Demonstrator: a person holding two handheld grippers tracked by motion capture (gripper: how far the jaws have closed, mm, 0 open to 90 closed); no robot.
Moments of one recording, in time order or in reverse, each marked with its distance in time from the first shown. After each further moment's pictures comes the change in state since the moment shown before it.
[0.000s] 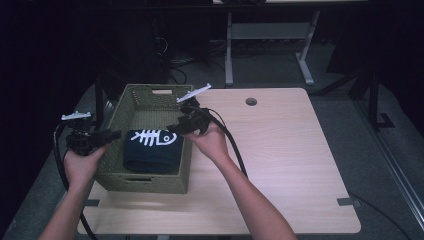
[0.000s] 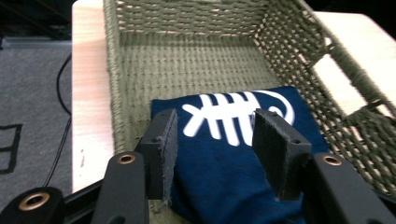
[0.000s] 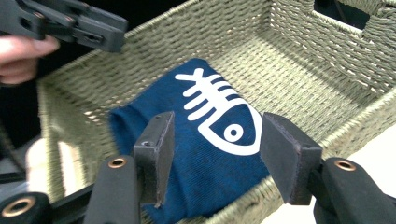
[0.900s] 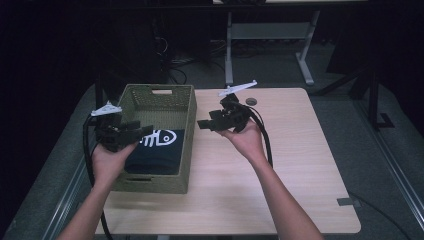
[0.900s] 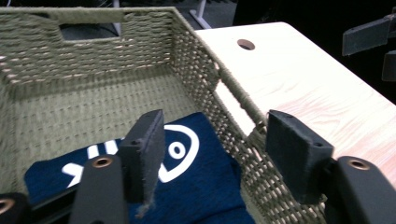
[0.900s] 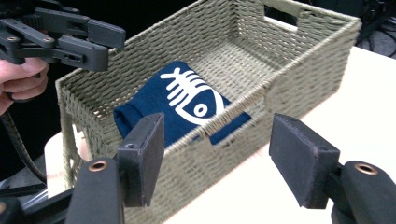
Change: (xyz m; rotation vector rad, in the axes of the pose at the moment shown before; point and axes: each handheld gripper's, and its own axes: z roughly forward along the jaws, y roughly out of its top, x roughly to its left) left arm -0.088 0.019 0.016 -0.062 -0.159 0.137; right arm -0.042 -0.033 -0.081 -0.082 0.006 0.055
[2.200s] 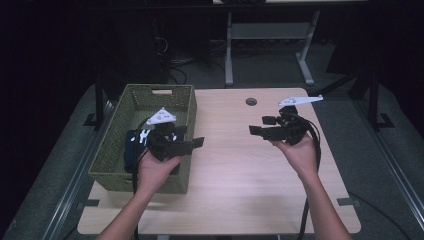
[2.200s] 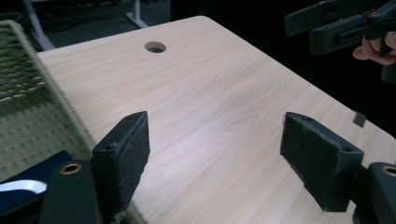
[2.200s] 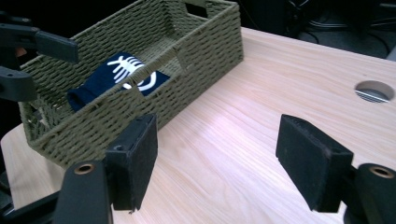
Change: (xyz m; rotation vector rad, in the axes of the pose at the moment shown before) left arm -0.110 0.004 0.049 0.012 -0.197 0.140; right arm -0.044 -0.069 -0.109 -0.074 -0.166 0.081
